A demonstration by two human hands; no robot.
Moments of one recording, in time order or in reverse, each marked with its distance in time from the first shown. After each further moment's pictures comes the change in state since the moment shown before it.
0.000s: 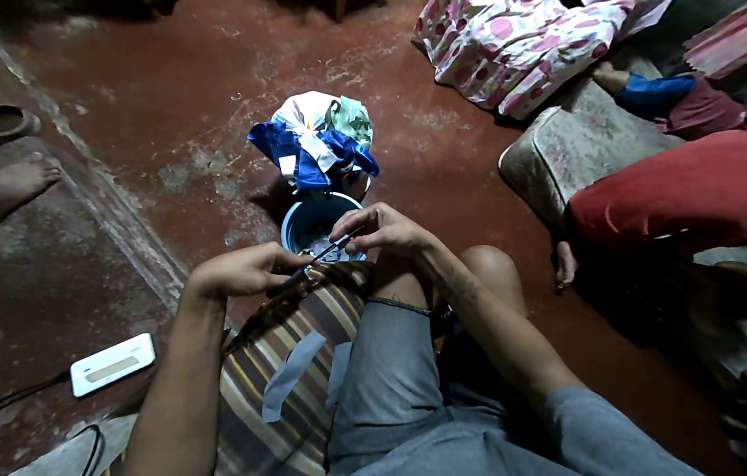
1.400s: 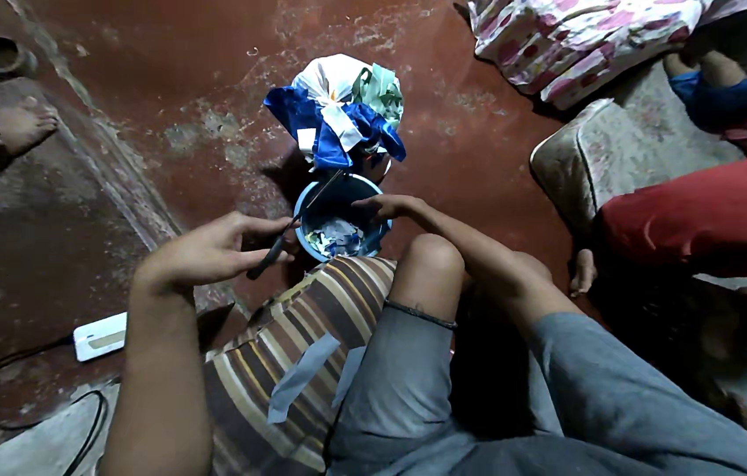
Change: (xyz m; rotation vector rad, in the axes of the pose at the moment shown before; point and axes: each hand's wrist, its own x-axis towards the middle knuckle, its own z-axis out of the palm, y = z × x) left_hand -0.038 -0.006 -0.031 0.070 0.318 -0.046; right_hand 0.102 0.142 -0.111 -0.672 -0.266 0.595
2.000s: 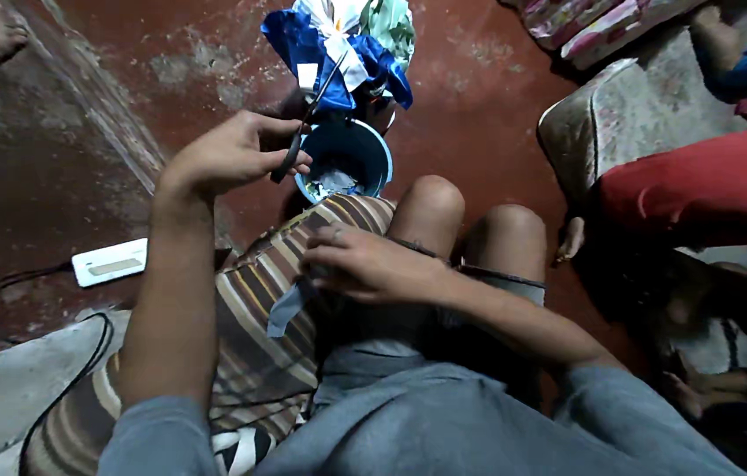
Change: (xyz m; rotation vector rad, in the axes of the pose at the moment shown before) left_hand 0.014 0.015 0.024 -0.078 0.189 0.077; right_hand -0.170 -0.199 0.161 -0.300 0.369 -0.674
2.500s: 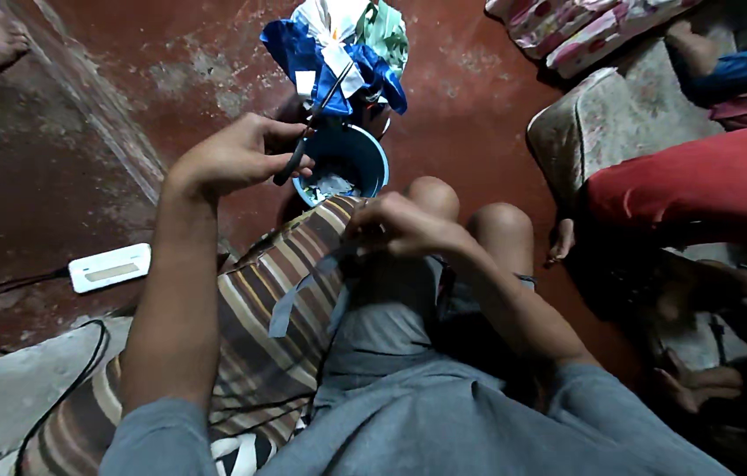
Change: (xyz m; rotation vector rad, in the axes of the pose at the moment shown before) left_hand 0.000 0.002 -0.001 0.018 -0.036 0.069; right_hand -0.008 0.035 -0.051 0.220 -0.095 0.147
